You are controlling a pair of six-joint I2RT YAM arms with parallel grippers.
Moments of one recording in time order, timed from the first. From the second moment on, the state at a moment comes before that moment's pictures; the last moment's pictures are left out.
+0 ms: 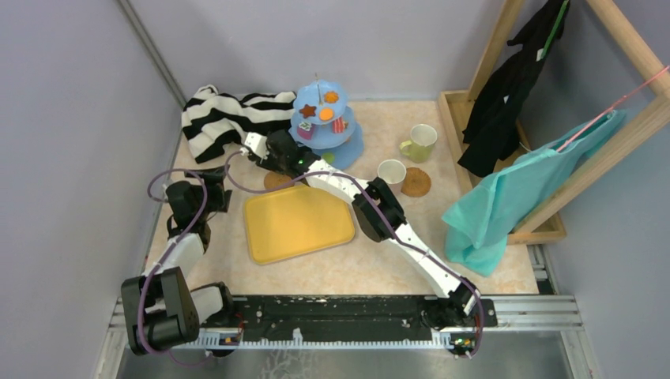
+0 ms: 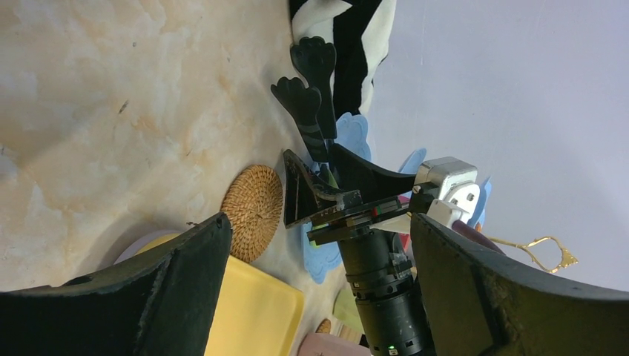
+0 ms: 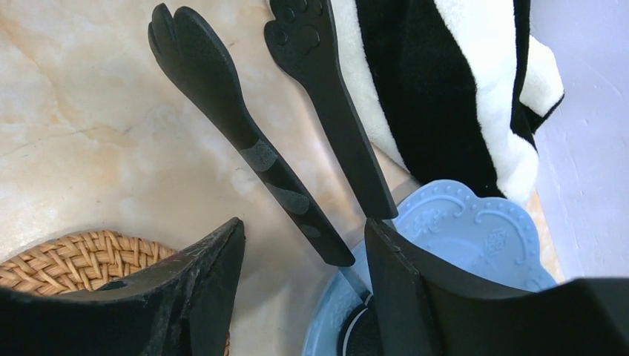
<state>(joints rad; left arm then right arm) 0.24 1.13 0.38 0.40 0.19 -1.32 0.87 2.74 2.46 -0.20 0.14 -0.58</state>
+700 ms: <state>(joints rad) 0.24 1.12 0.36 0.40 0.19 -1.34 0.87 2.74 2.46 -0.19 0.16 -0.60</state>
